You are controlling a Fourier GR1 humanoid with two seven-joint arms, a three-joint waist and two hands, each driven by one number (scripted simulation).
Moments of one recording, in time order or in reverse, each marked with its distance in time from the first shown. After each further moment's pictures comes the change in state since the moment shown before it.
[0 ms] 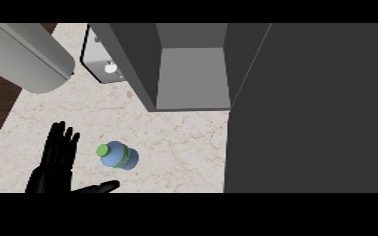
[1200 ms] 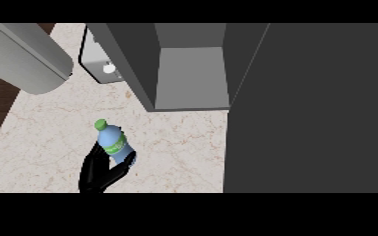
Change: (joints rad) left arm -0.384 0.005 0.165 1.002 0.060 -0.245 -0.640; right arm 0.178 -0.160 0.061 0.002 0.031 -0.064 -0.231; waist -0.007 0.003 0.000
